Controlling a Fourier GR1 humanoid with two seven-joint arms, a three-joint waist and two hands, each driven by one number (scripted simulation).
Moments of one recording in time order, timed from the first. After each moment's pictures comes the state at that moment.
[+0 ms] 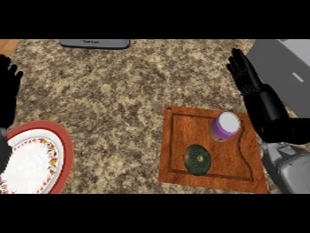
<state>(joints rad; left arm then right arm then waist) -0.30 0.49 0.02 -1.32 0.39 0.32 0.06 -0.33 -0.35 0.27 -1.67 -0.20 -0.20 0.06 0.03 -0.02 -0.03</state>
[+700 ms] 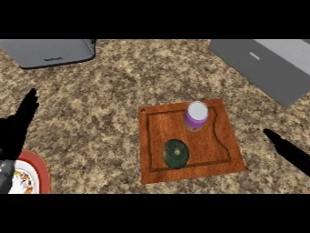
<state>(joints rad) -0.11 0.56 -0.16 -1.32 0.21 0.25 -0.01 0.11 -0.27 -0.05 -1.77 0.07 -0.72 -0.42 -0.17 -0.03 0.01</state>
